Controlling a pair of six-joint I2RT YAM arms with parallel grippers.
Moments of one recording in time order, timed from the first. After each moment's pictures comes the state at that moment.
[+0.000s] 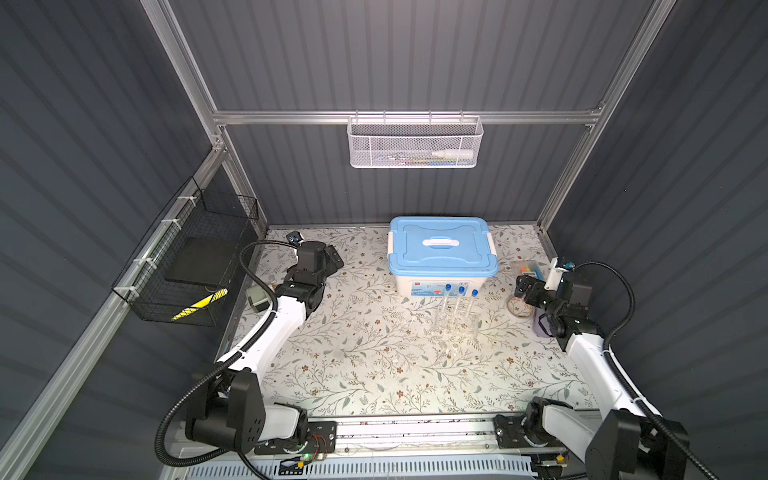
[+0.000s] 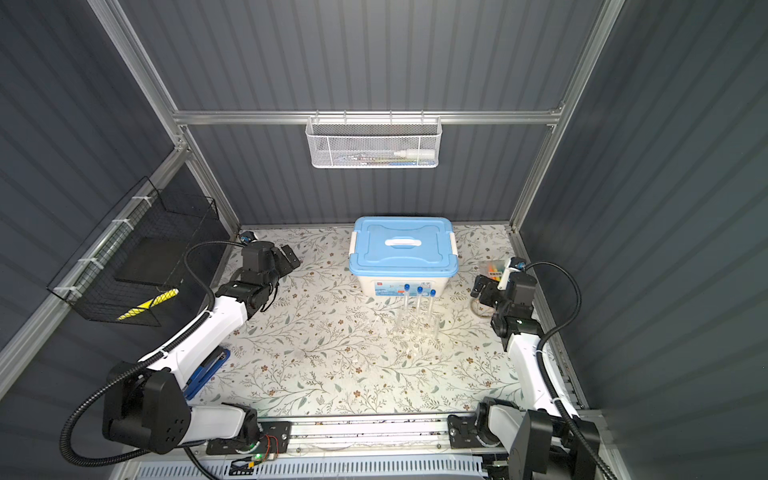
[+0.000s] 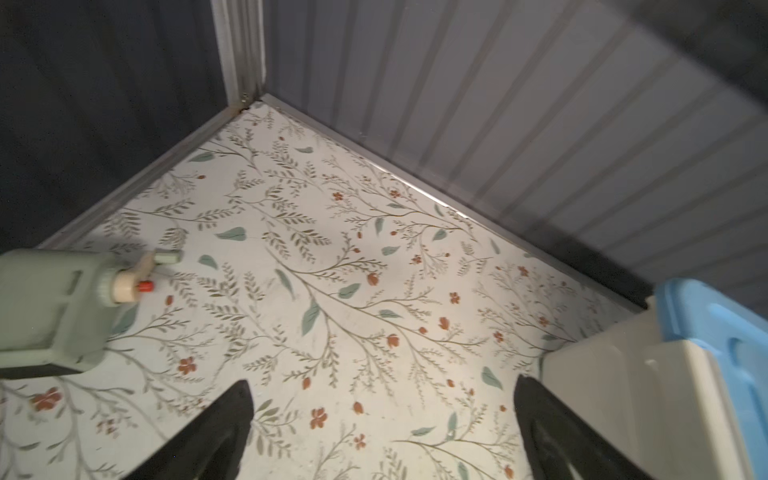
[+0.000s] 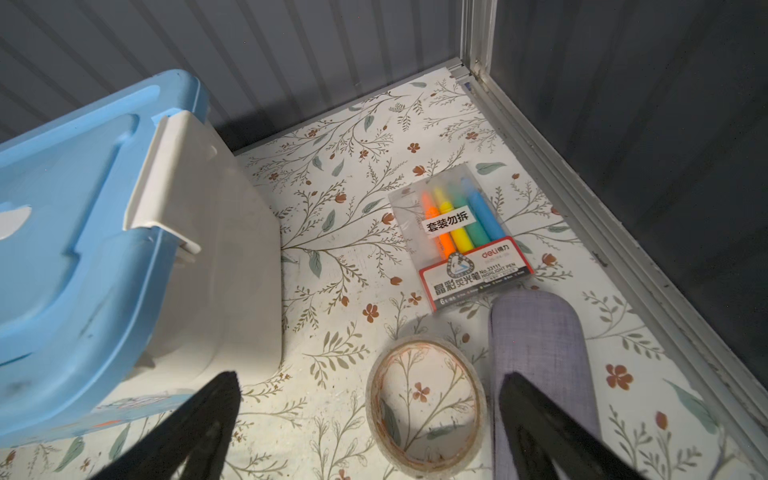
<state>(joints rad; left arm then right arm) -0.28 1.35 0.98 -0.18 -0.40 -0.55 -0.19 1.05 0.59 -0.05 -0.10 0.21</state>
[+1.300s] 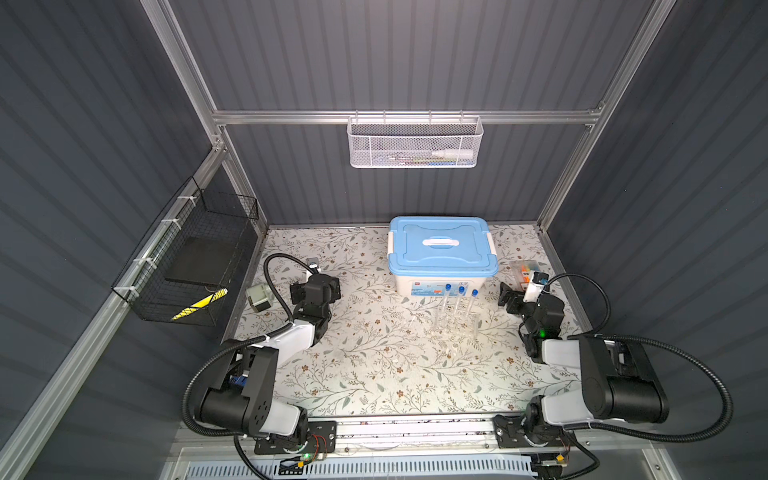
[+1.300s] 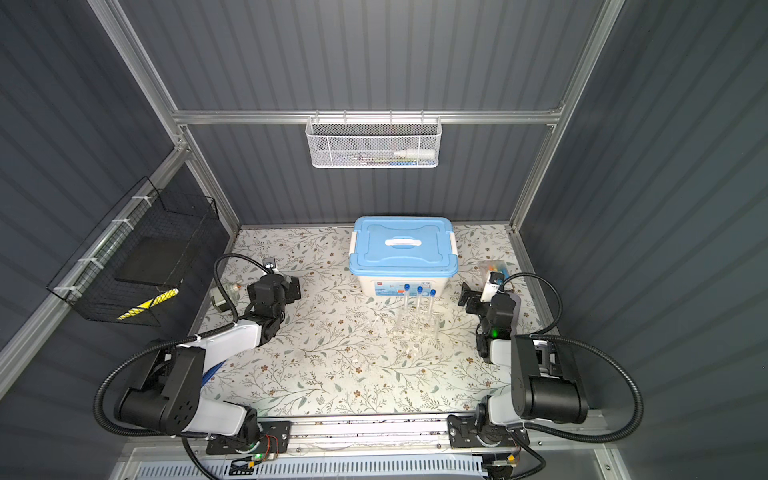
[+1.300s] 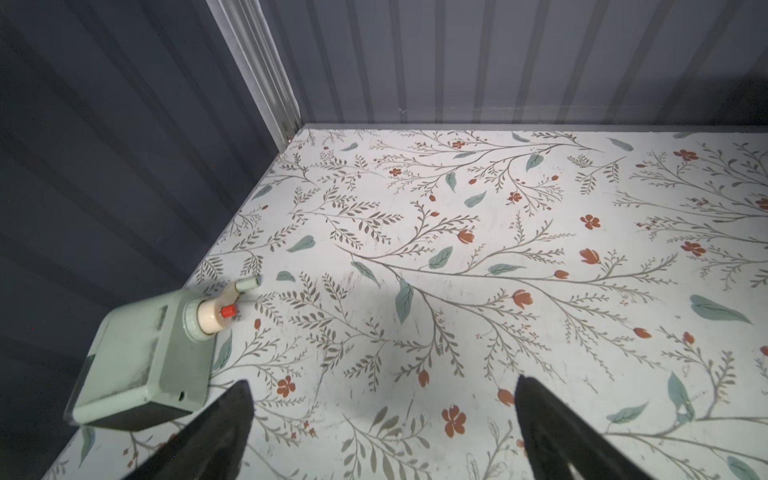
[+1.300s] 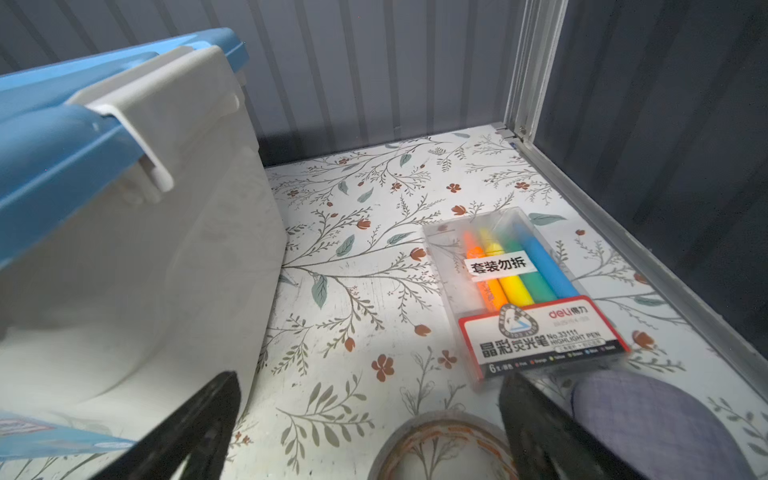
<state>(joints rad) -0.28 1.46 0.60 0.39 -0.51 -0.08 -0.12 1.45 0.30 0.89 -0.10 0.10</state>
